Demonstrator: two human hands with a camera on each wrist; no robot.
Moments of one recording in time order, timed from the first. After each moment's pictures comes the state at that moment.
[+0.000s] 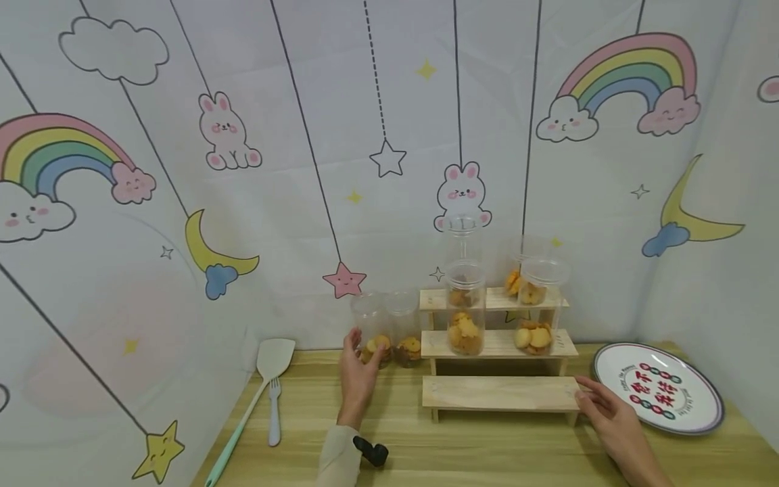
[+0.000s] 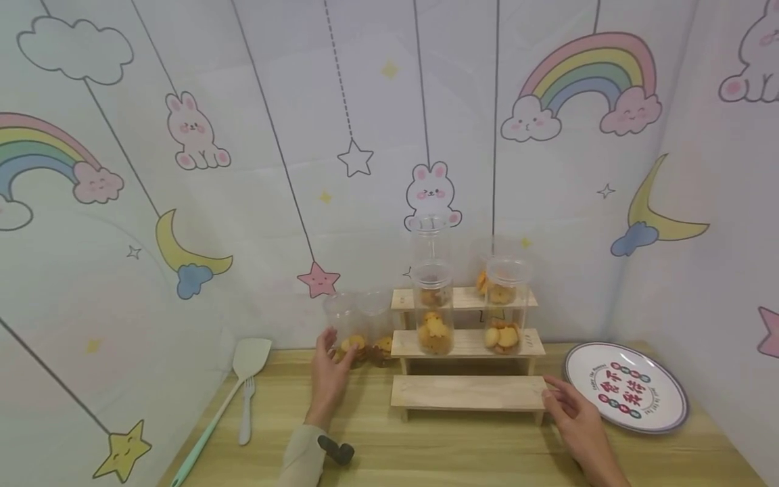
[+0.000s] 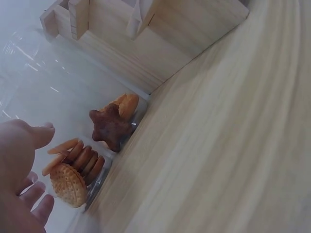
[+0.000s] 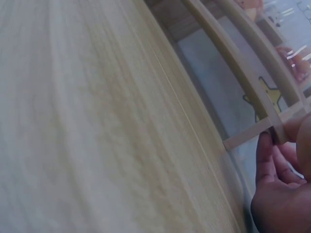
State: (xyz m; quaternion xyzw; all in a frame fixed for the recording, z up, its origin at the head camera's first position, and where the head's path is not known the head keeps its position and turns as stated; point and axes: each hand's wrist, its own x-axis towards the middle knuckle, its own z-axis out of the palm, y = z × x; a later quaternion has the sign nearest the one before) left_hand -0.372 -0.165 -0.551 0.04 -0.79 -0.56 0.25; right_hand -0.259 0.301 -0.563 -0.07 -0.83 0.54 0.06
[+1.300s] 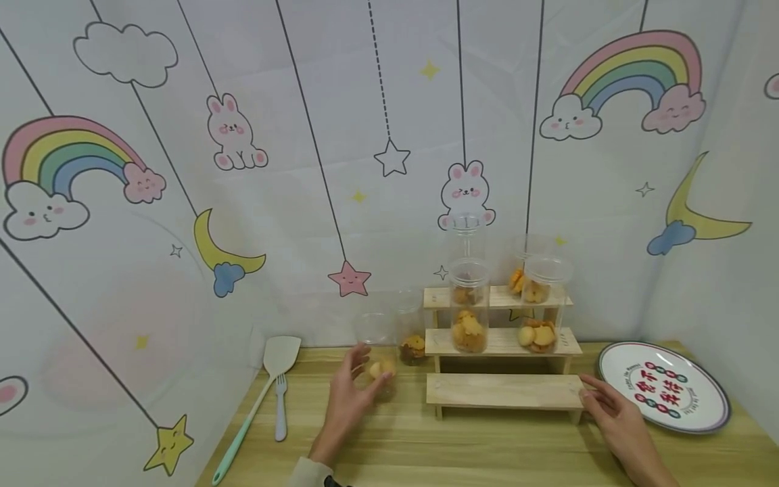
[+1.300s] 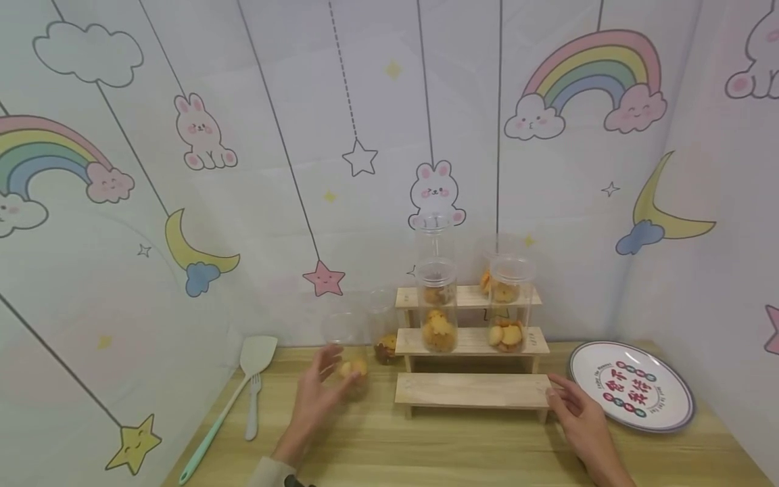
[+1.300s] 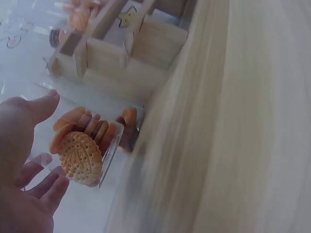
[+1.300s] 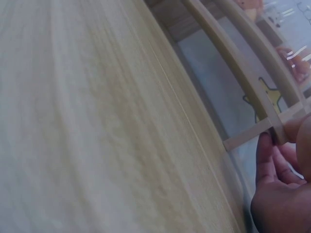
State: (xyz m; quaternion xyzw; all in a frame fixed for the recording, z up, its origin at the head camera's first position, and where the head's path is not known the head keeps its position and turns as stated) left_hand -0.300 -0.185 -0.527 -0.08 -0.82 -0.52 0.23; right_hand -0.259 0.301 -0.566 -0.05 -0.83 0.55 0.07
